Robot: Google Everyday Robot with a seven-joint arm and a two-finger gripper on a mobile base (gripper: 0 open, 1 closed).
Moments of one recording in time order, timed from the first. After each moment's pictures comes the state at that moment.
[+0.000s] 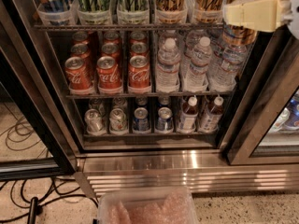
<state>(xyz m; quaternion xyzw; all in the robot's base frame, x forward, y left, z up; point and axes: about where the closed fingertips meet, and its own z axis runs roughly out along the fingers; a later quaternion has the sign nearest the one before) 0.511 -0.199 1.103 -0.24 0.74 0.04 0.63</state>
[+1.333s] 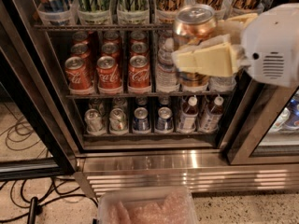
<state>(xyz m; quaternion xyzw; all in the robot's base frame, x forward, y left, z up) 0.447 -0.098 1.062 -0.36 0.73 0.13 0.57</state>
